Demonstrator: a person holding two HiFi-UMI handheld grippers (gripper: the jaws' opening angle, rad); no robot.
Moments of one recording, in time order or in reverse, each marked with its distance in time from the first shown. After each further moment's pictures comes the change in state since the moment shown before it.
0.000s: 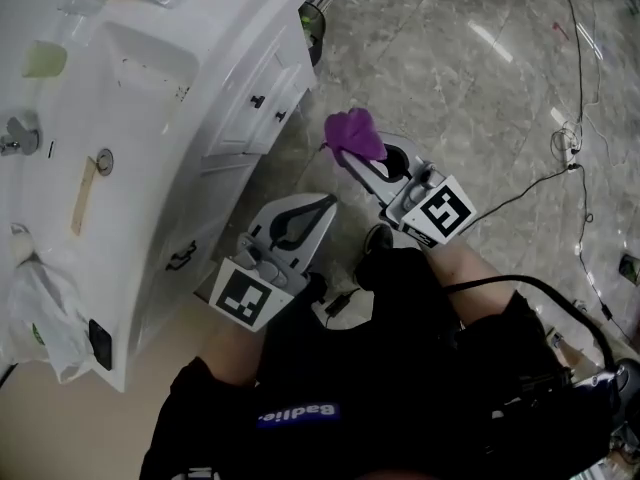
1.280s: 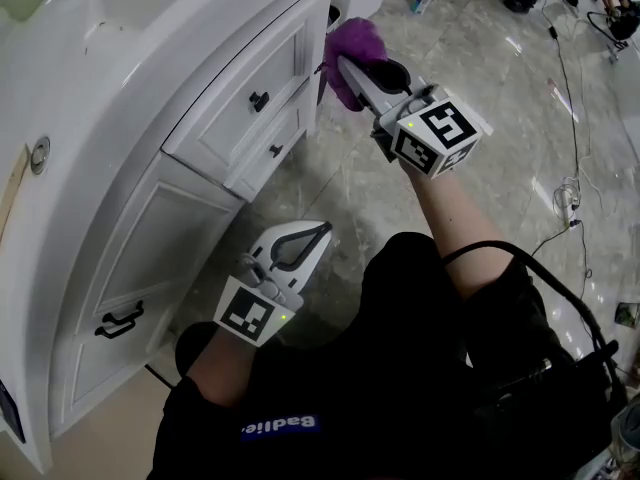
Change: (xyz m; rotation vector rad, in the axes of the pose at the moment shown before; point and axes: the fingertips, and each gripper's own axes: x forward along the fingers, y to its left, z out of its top) left arm 0.001 0.063 -0.236 0.219 -0.066 0.021; right arm 0.129 -0.127 -0.077 -0.308 -0.113 -0.087
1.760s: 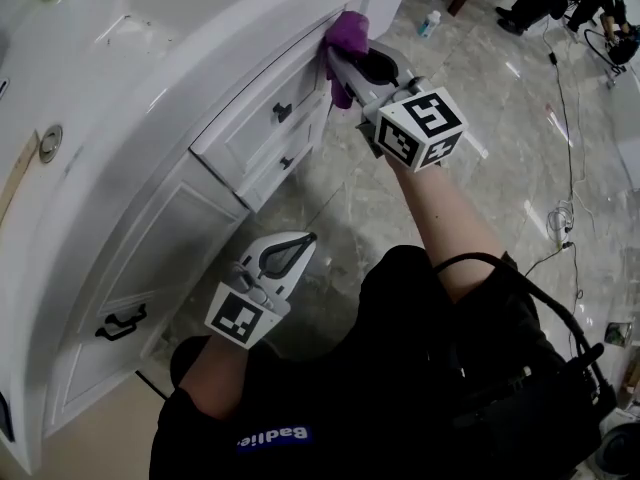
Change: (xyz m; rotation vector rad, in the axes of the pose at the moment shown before) left arm -0.036 0.026 -0.024 -0.095 0.003 0.079; right arm 0.060 0.014 0.020 -0.045 0.009 -0.011
